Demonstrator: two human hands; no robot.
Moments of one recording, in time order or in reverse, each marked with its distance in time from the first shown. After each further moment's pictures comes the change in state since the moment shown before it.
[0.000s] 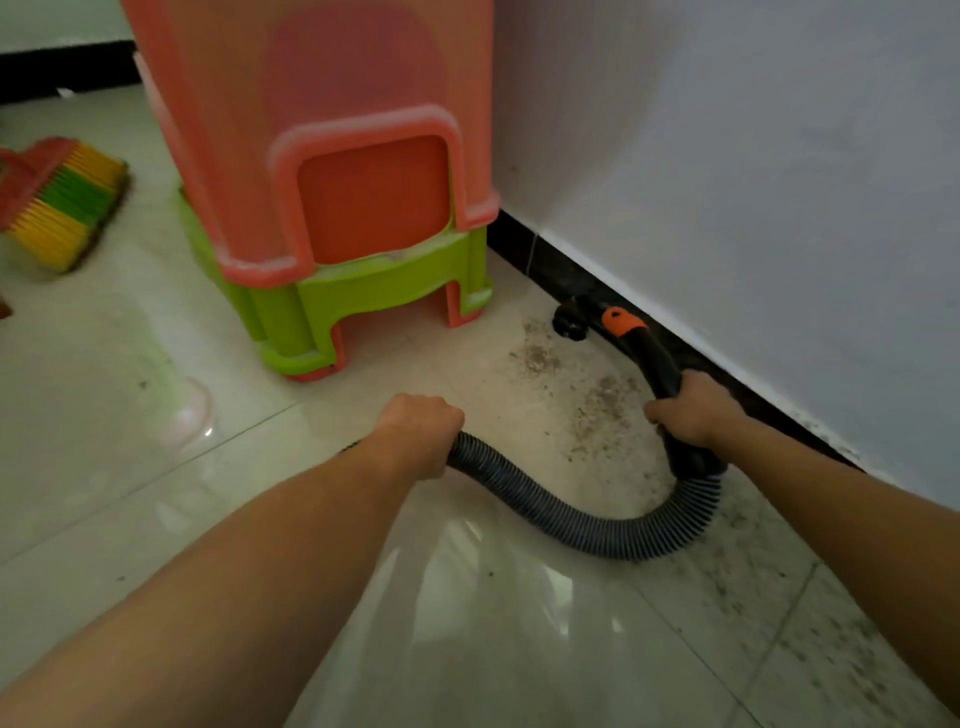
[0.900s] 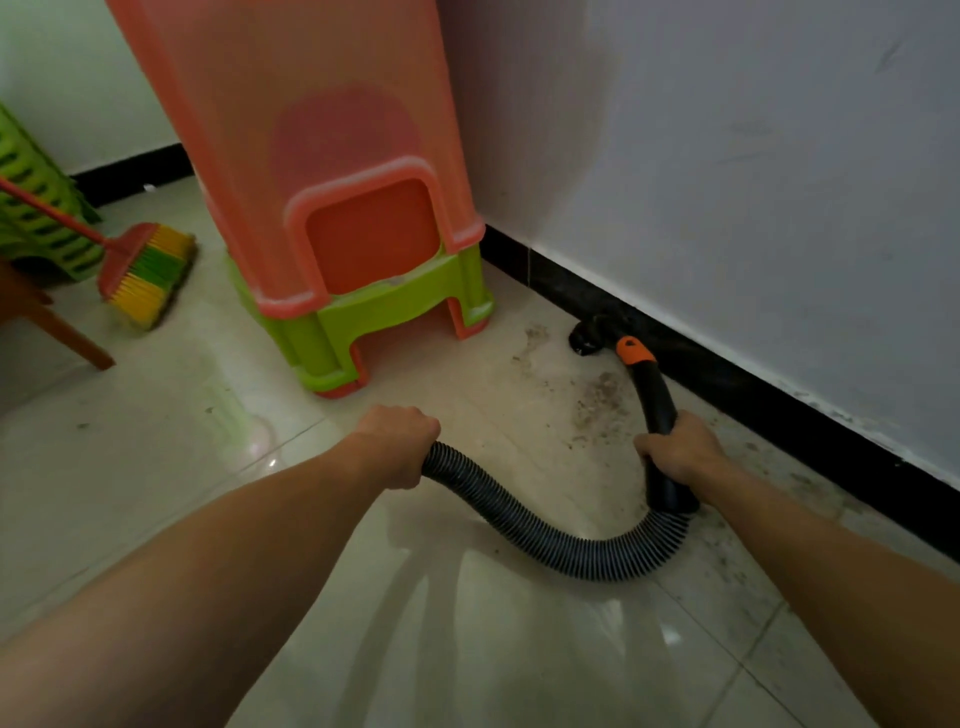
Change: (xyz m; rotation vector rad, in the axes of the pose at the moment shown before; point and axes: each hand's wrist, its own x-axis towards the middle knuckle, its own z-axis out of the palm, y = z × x) left_hand -0.062 0.016 -0.032 0.146 -0.120 -0.078; right_hand -0.038 0.055 0.040 0.278 0.009 0.078
